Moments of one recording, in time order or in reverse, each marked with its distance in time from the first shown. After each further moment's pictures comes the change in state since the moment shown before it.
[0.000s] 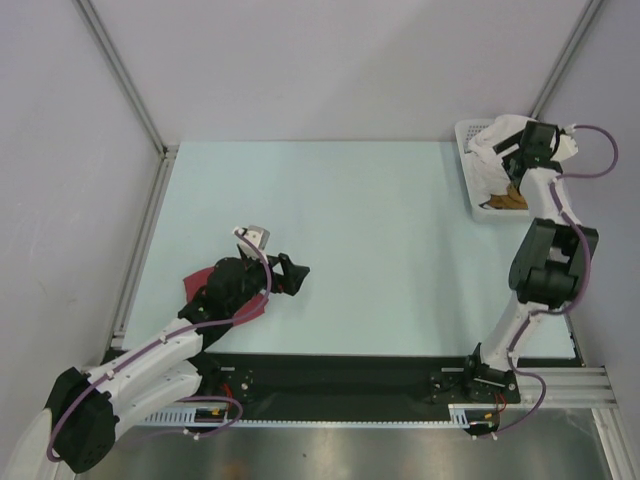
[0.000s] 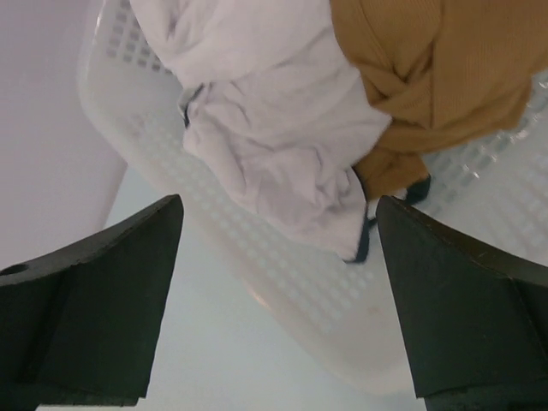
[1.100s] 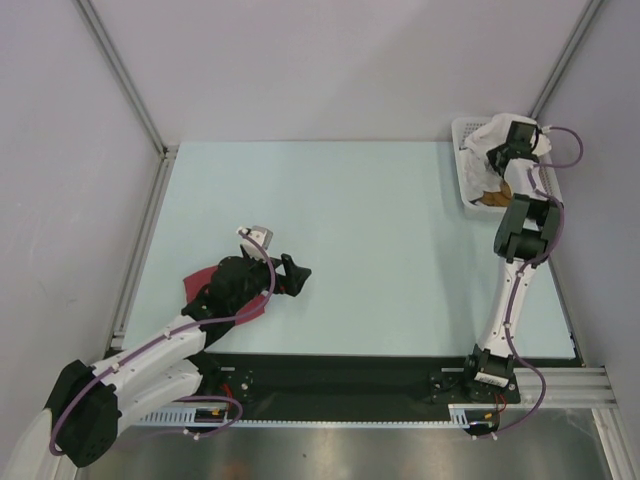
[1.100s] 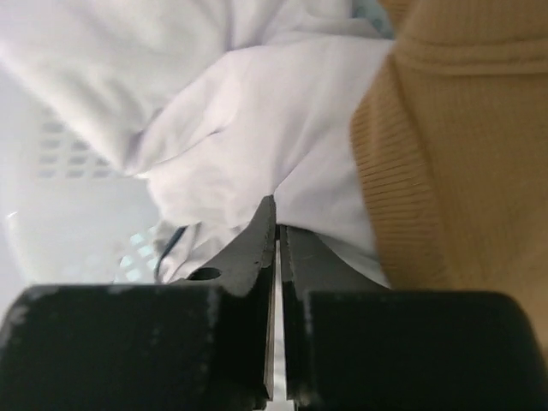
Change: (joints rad) left arm 0.000 0.045 0.000 0.014 0.016 -0.008; right arm -0.021 0.699 0.676 0.010 -0.108 0.082
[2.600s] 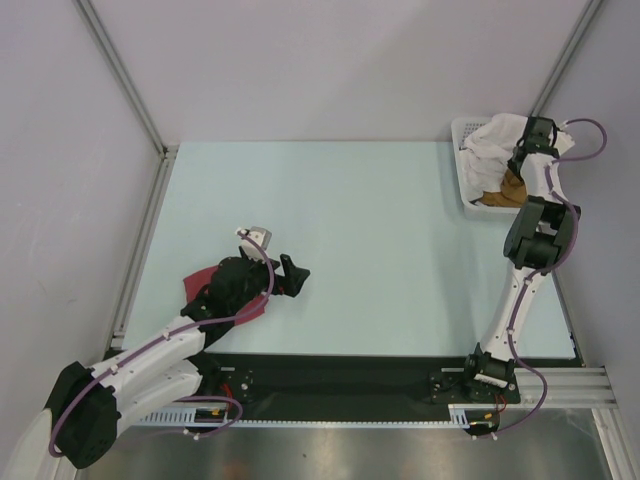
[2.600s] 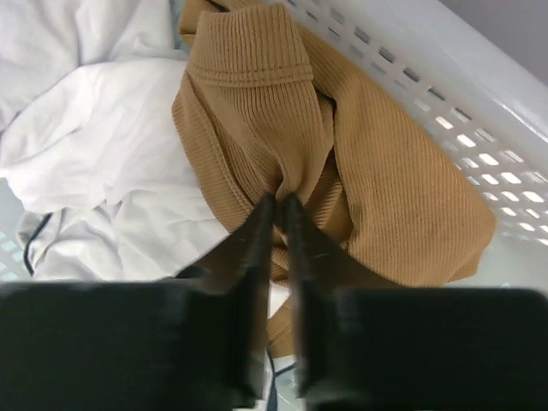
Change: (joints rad) left arm 0.000 -0.010 0.000 -0.032 -0.016 -0.017; right arm -0.045 -0.173 -0.082 -0.233 0.197 -0.264
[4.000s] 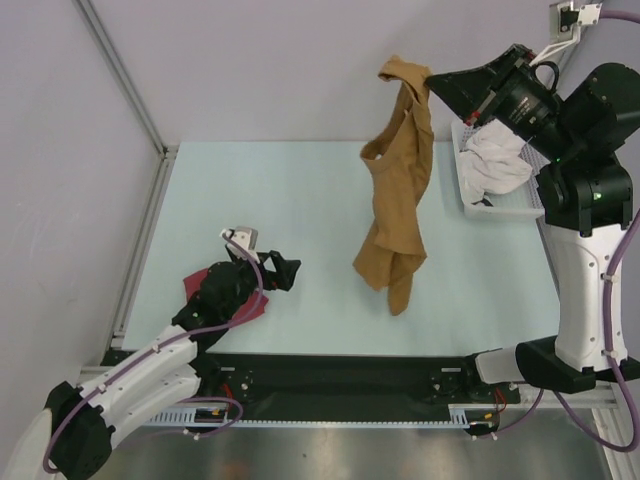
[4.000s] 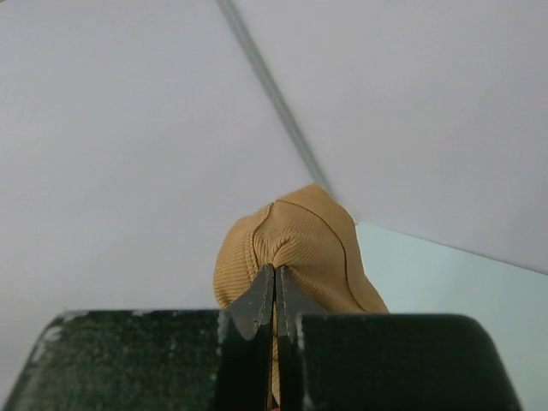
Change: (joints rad) left arm 0.000 -0.108 -0.010 0.002 -0.120 0.028; right arm 0.504 -0.983 0.026 0.010 -0.834 -0.006
